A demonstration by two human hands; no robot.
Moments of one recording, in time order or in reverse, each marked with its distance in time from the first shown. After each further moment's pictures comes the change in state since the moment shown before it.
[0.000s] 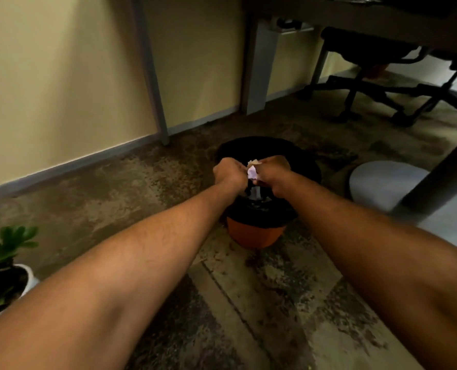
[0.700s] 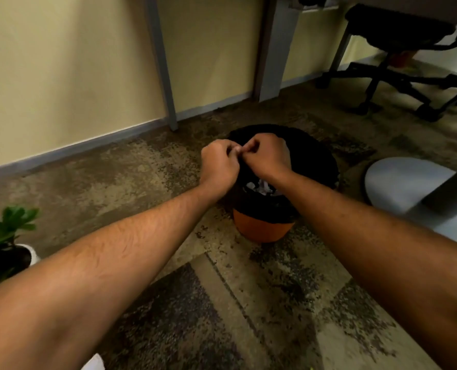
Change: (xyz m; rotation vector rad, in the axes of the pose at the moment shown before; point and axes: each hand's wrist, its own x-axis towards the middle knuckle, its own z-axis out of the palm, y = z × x) left_hand 0.004 -0.025 -0.031 0.119 0.215 0.393; right_hand -0.005 -0.011 0.025 -0.568 0.136 -0.481
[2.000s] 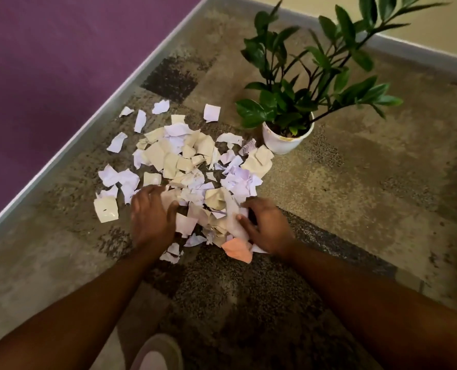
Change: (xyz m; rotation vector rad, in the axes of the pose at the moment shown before) left_hand -0.485 -0.324 -0.299 0.752 0.502 -1.088; right_hand -0.325 -0.122 0.394 -0.008 -1.111 -1.057
